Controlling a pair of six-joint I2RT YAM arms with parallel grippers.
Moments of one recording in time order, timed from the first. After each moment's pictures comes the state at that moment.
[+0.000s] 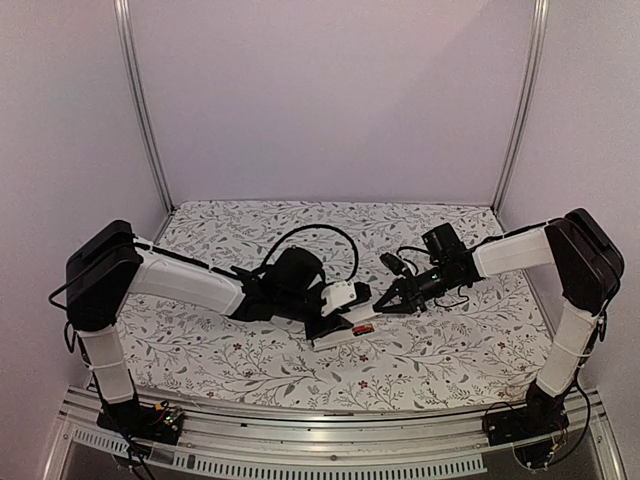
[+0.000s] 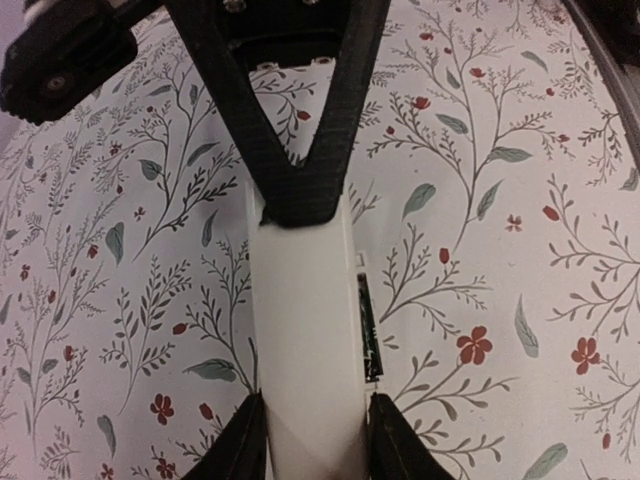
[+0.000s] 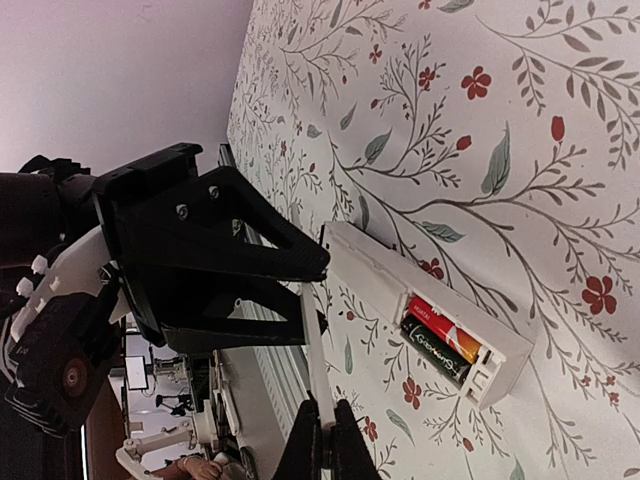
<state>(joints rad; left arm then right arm) -0.99 1.88 1.06 0.12 0.19 0.41 0.50 1.82 0.96 -0.14 -1.07 0.43</state>
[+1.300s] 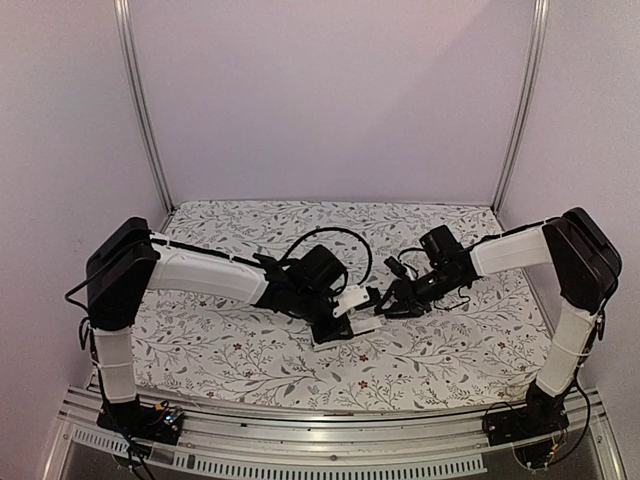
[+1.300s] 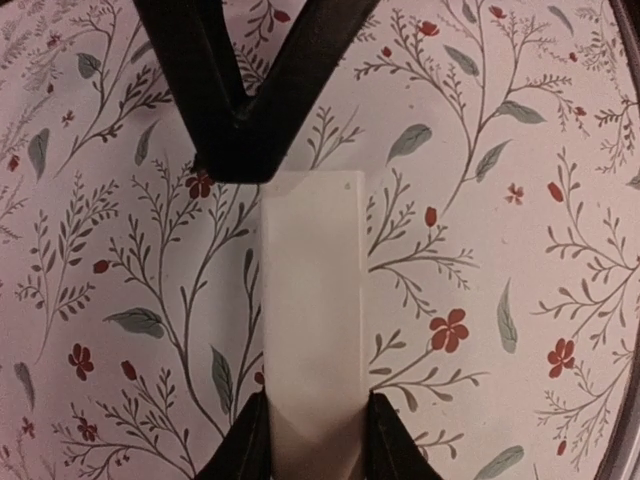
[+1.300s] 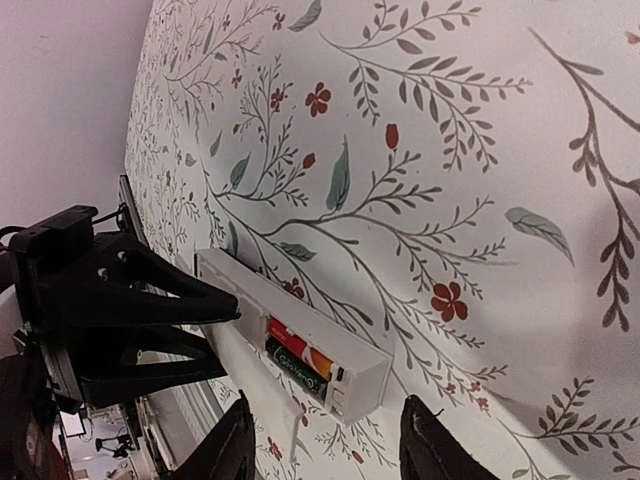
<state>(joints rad) -1.01 1.97 1.28 -0.26 0.17 0.26 0.51 1.84 0.99 -0.23 -0.80 0.35</state>
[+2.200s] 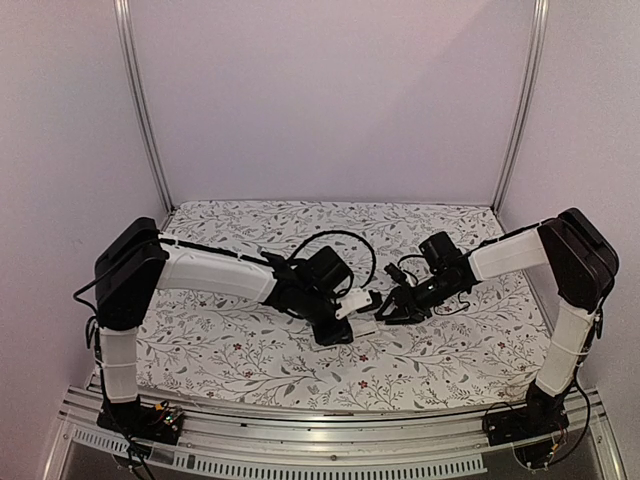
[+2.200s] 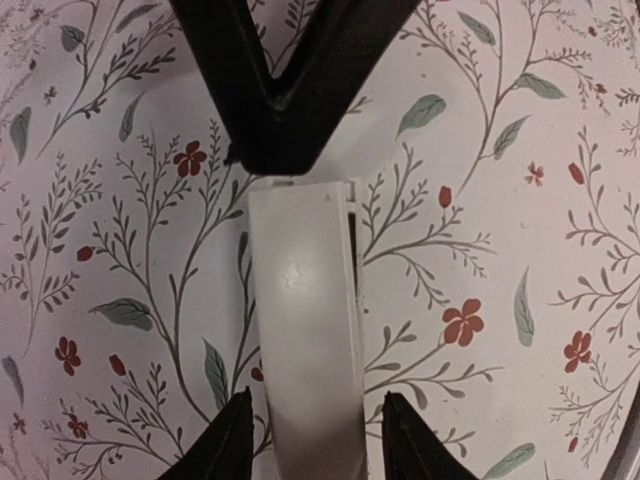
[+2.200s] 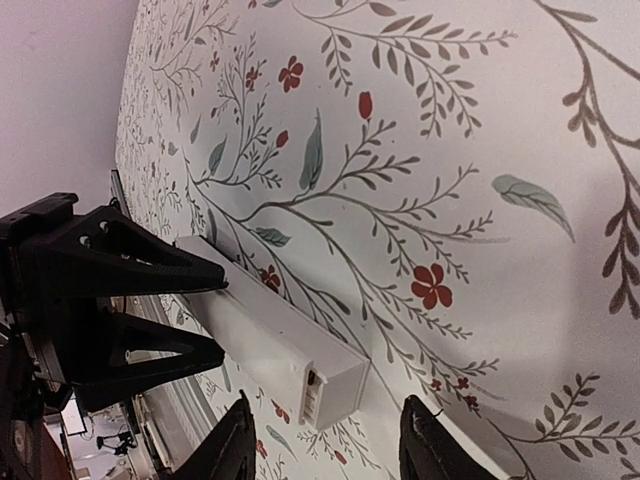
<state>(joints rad) -1.02 2.04 1.36 -0.36 0.14 0.26 0.51 1.86 0.95 -0.21 -0.80 0.35</state>
